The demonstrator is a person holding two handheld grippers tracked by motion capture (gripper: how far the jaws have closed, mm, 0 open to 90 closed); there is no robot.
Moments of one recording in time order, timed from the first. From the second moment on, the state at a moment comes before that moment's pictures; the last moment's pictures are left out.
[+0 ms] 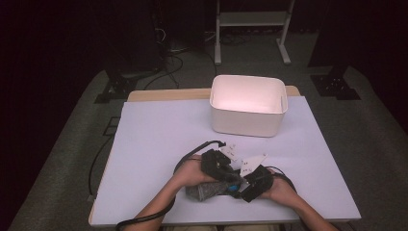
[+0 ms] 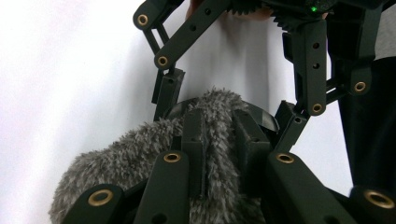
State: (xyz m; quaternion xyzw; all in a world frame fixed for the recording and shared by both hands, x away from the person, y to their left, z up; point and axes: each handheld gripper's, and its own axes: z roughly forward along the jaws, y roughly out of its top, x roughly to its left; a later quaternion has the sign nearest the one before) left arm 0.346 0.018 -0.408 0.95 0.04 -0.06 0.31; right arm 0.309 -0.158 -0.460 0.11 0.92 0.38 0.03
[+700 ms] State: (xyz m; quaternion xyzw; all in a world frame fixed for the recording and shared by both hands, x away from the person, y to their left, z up) left arm 0.359 0.031 -0.410 0.95 0.06 -0.05 0.31; right arm 0.309 -0.158 -0.460 0.10 0.92 0.38 0.04
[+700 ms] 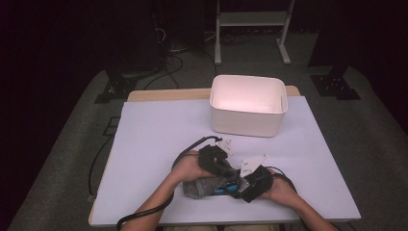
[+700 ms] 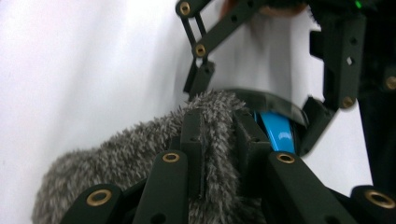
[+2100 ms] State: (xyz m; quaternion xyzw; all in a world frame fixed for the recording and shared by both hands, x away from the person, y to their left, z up) left arm 0.345 0.021 -0.407 0.95 0.02 -0.07 0.31; right arm 0.308 -0.159 -0.462 0.11 0.92 0.39 0.04
